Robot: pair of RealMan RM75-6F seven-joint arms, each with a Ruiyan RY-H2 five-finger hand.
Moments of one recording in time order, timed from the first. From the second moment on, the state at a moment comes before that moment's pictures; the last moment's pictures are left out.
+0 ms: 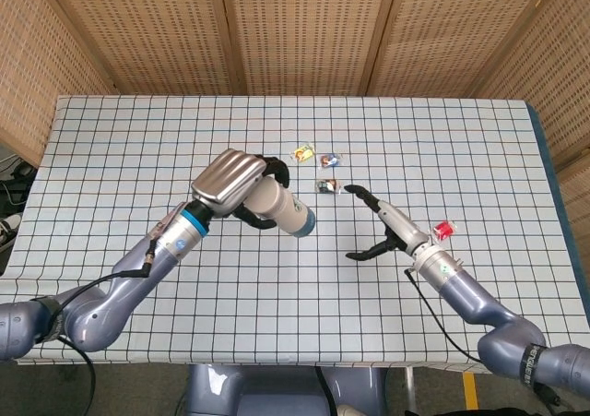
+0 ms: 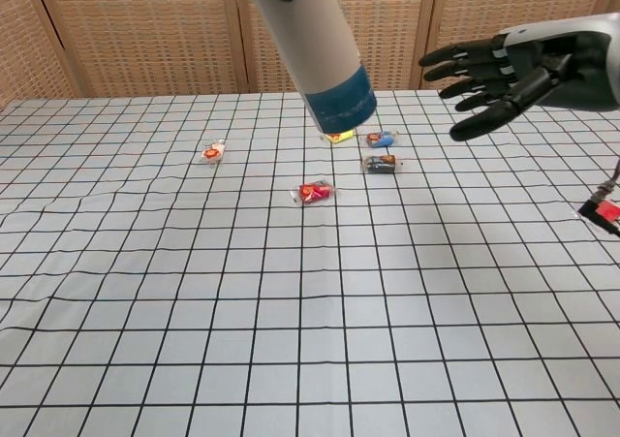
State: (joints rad) left arm -1.14 -1.07 -0.38 -1.96 0.69 0.84 0.31; right arm 0.70 -1.16 0.33 -1.73 -1.19 0.61 0.65
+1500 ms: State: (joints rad) left arm -1.20 -1.27 -0.38 -1.83 0.68 0.90 0.22; right arm 0.82 -1.36 0.41 -1.67 -0.90 0.63 0.57
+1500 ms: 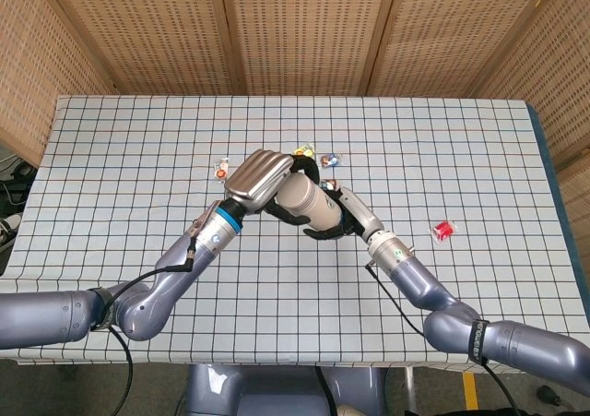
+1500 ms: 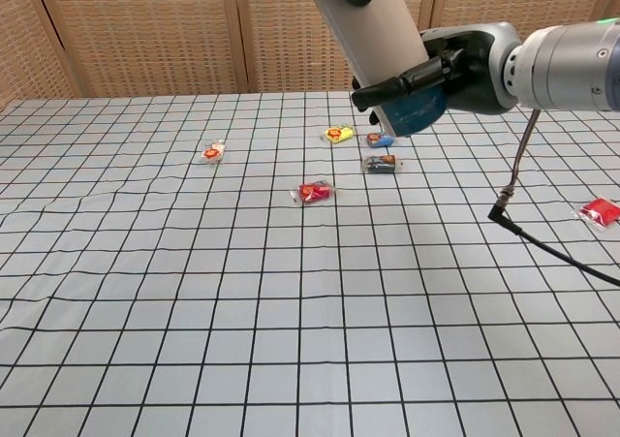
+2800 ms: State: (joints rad) left arm -0.52 -1.05 -0.06 -1.99 1.06 1.50 0.18; right arm 0.67 -1.29 0.43 -1.68 -1.03 0.67 0.70
